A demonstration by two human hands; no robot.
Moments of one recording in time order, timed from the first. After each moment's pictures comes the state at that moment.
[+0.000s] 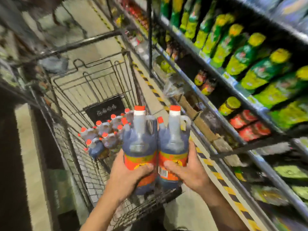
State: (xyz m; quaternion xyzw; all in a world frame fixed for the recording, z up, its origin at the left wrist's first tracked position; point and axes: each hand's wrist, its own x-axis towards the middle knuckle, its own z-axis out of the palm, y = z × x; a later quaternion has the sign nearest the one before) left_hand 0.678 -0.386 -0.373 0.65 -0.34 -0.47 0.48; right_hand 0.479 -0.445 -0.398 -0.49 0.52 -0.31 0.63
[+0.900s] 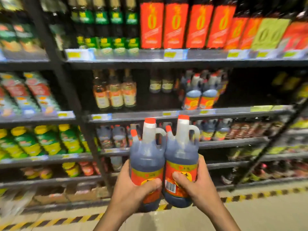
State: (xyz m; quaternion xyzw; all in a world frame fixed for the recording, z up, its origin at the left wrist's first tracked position) left_hand 0.204 -0.291 -0.230 0.23 -0.66 -0.66 0.27; right_hand 0.072 -0.134 -0.225 -0.25 0.66 -0.67 0.21
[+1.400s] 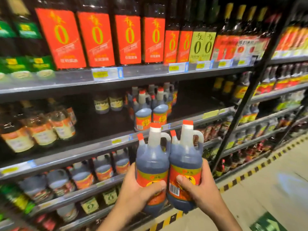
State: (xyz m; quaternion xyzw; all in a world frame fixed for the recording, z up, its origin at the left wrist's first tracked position) left_hand -0.001 -0.276 -0.230 0.10 -0.69 -0.70 0.15; right_hand -0.079 -0.078 -0.227 -0.15 0.70 -0.70 0.10
